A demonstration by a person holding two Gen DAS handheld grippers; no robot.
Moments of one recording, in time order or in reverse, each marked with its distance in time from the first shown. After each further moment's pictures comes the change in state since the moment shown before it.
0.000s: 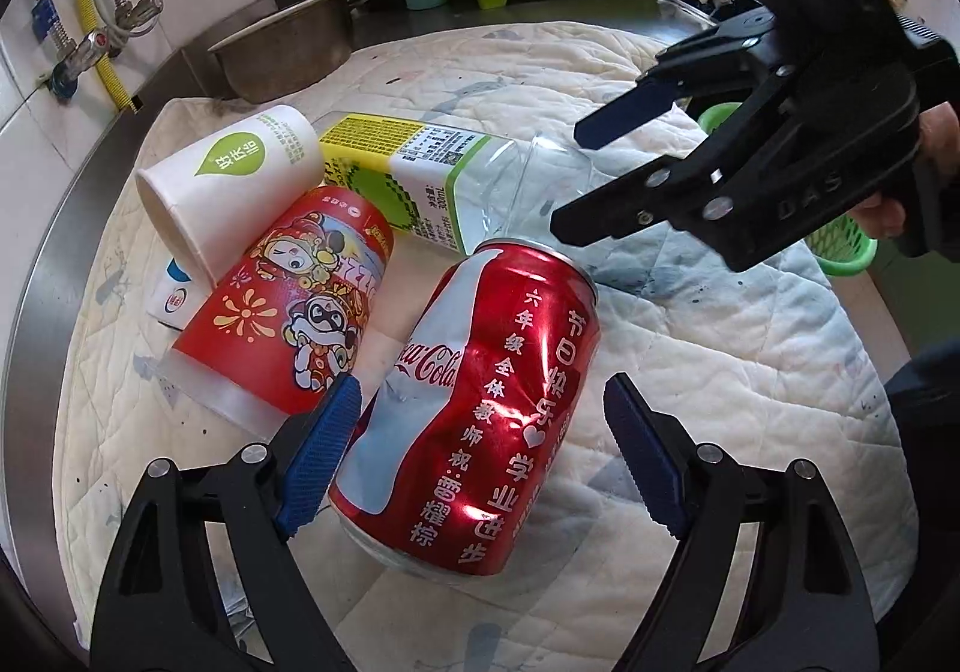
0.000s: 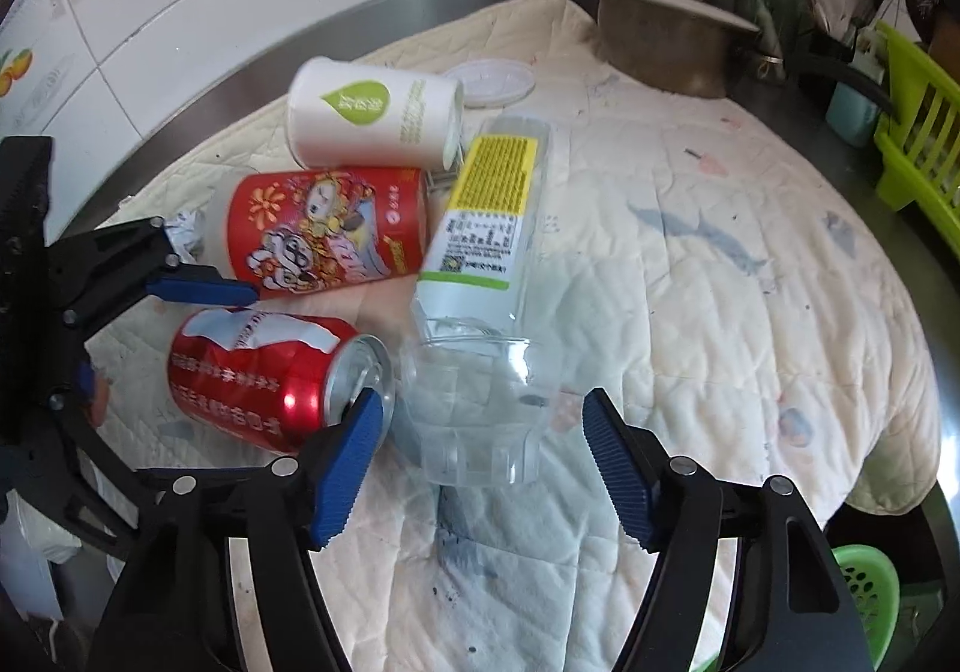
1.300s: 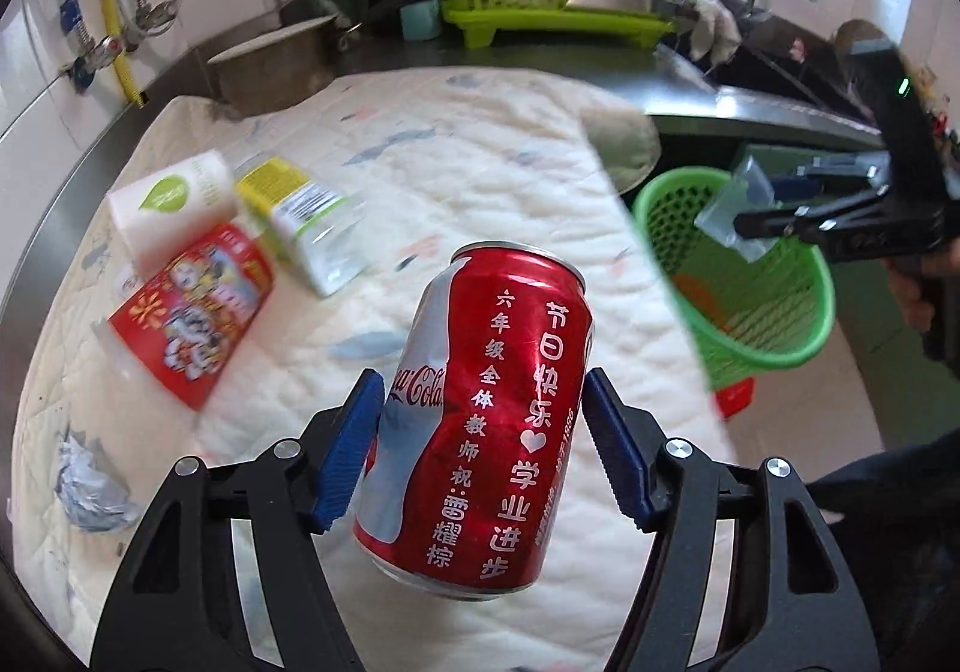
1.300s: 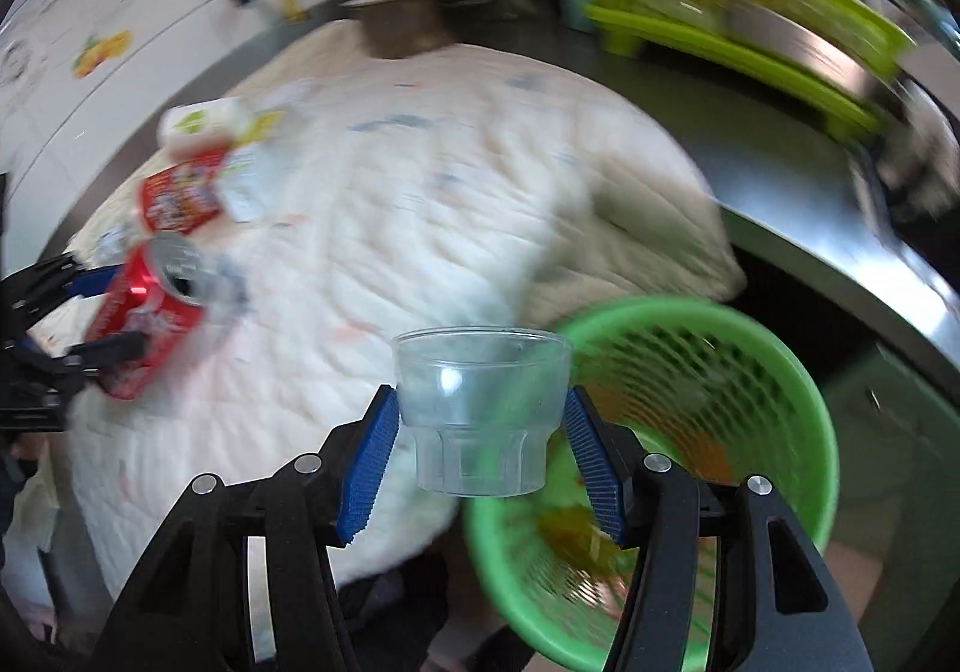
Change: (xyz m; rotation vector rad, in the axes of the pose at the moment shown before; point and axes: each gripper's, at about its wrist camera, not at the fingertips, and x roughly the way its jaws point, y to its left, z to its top) left arm -0.025 -0.094 0.031 -0.168 -0.075 -0.010; right arm -0.120 -0.119 -0.162 0.311 -0.059 -0.195
